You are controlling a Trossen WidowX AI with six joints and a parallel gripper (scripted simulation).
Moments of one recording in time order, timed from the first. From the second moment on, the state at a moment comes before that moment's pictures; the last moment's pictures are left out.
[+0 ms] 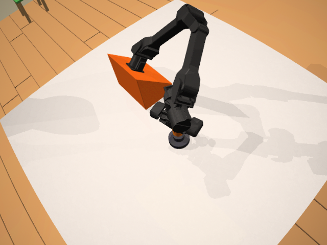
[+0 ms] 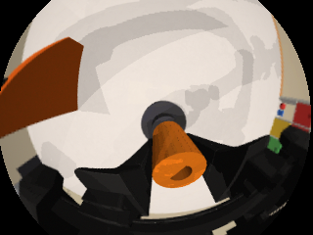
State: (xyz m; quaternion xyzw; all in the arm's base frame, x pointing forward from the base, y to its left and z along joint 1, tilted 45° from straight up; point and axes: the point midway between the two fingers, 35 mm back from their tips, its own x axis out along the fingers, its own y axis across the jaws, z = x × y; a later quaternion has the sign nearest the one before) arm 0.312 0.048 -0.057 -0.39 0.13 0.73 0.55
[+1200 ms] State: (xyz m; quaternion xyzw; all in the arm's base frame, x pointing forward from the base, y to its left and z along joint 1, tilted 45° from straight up) arm 0.313 0.047 -0.055 -0.44 0.06 0.74 0.50
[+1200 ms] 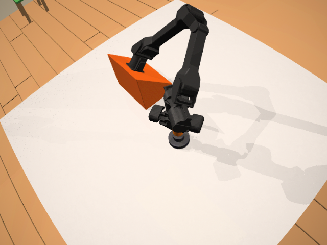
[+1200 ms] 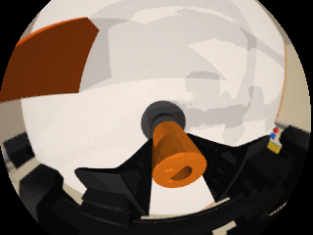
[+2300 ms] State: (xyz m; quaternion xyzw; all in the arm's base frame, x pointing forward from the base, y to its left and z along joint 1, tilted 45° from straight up) arm 0.312 0.047 -0.055 -0.45 0.05 0.74 0.50
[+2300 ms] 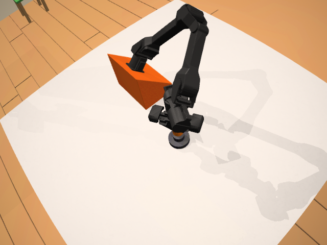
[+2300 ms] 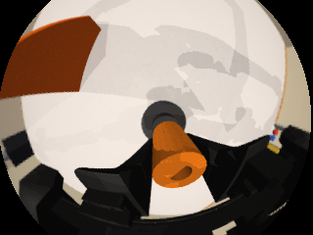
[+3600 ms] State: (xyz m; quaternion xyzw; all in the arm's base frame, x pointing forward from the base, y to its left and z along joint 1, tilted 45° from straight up) arm 0.312 0.048 -0.057 -0.50 -0.02 0.74 0.45
